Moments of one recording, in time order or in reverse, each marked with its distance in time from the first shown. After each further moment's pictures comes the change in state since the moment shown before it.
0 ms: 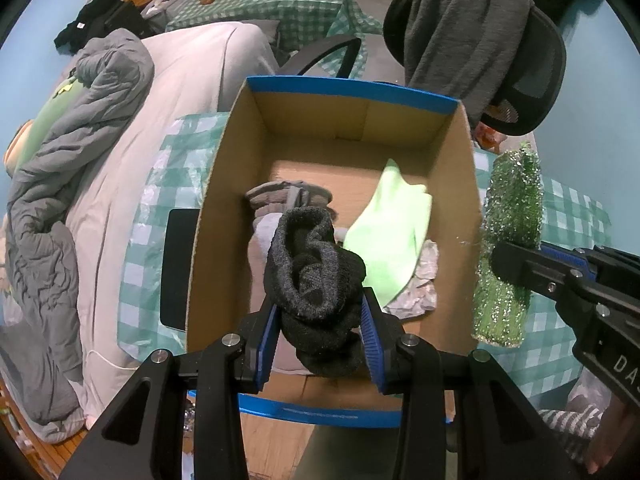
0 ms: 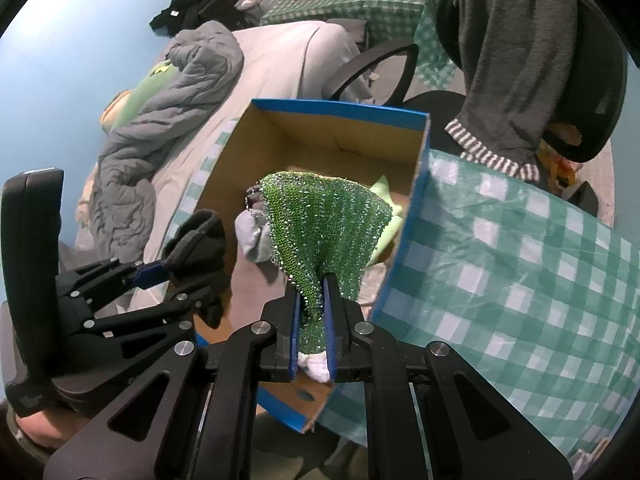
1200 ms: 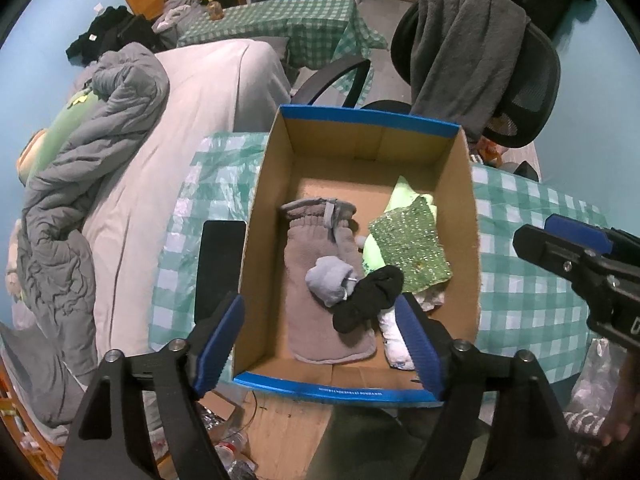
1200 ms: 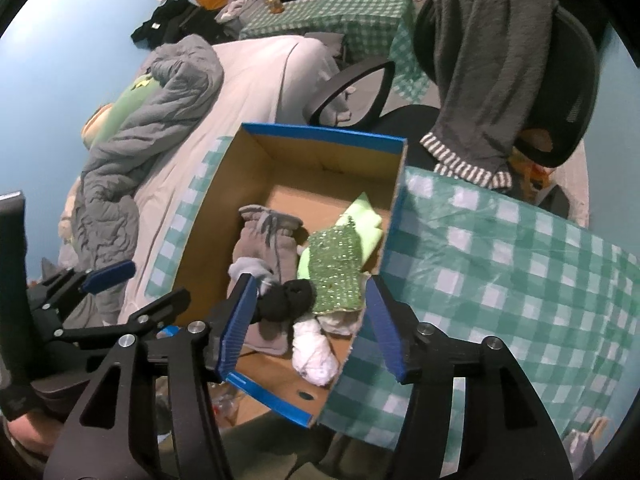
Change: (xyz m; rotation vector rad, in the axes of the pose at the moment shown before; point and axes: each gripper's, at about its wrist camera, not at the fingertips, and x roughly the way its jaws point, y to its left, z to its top) left arm -0.050 0.021 -0.004 0.016 -0.059 0.030; right arm -0.036 0.010 0.006 0.044 -0.061 -0.106
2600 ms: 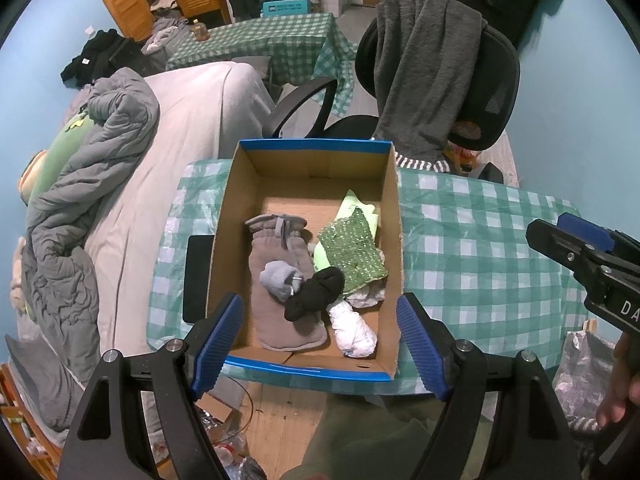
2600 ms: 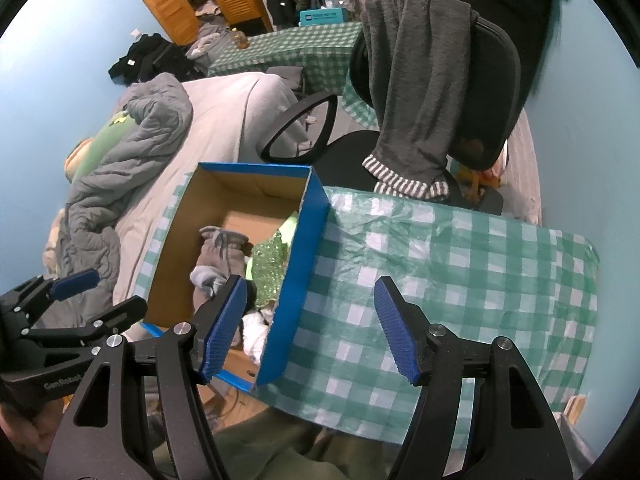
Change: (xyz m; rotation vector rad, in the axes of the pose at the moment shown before) left arm -0.055 -0.051 -0.002 0.039 -0.037 -0.015; right arm -0.079 -0.055 -0.026 0.056 -0.105 -0.080
